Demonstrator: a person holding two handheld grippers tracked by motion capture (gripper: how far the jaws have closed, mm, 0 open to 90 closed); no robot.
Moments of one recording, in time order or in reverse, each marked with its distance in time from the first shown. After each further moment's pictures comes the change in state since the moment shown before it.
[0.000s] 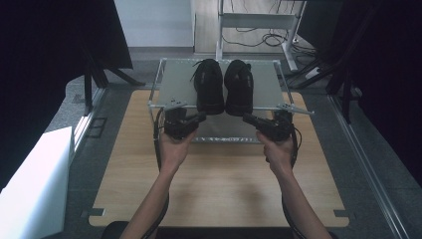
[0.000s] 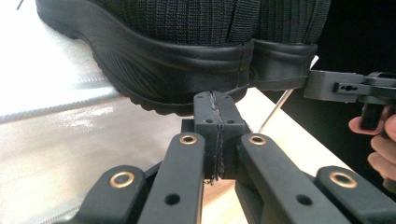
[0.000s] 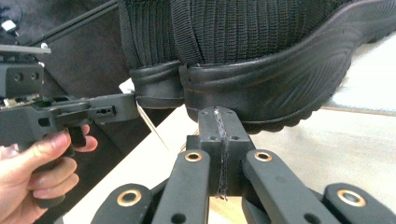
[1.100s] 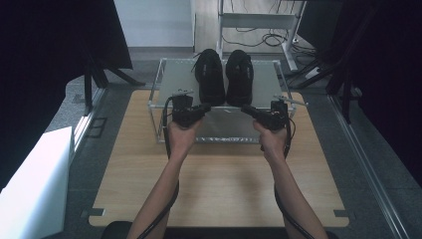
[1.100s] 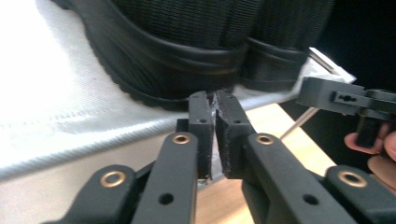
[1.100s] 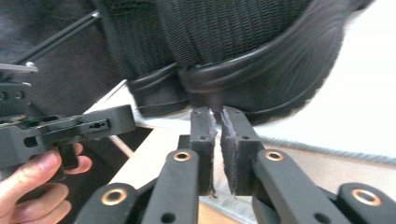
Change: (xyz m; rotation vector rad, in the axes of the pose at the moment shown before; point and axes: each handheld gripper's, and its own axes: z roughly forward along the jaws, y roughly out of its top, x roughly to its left) left arm 0.013 0.015 0.035 0.032 0.027 -0.063; right arm -0.028 0.011 0.029 -0.015 -0.048 0.099
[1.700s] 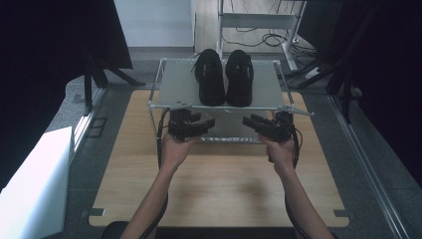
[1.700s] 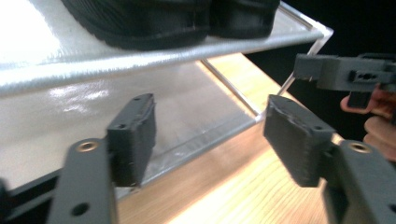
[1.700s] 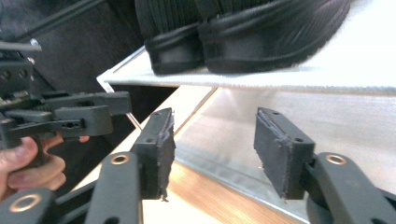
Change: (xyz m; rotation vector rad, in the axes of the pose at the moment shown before) left arm -0.006 -0.027 -0.020 0.052 -0.038 0.097; right arm 0.001 -0.021 -0.028 0.045 0.022 -0.098
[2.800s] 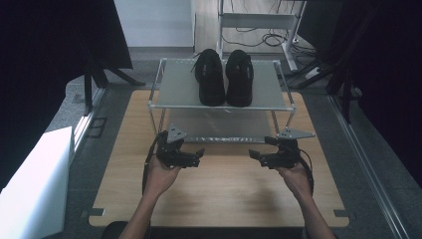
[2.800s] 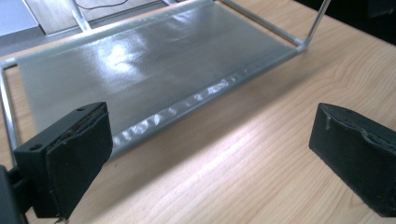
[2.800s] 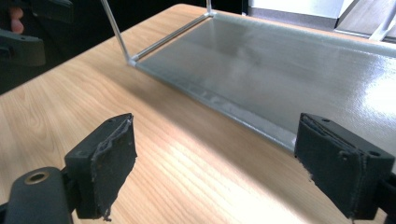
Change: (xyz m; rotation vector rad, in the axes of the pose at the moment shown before) left arm -0.011 -0.062 -0.037 0.099 0.179 0.205; right arm 0.007 -0.049 -0.040 0.209 -0.093 -0.301
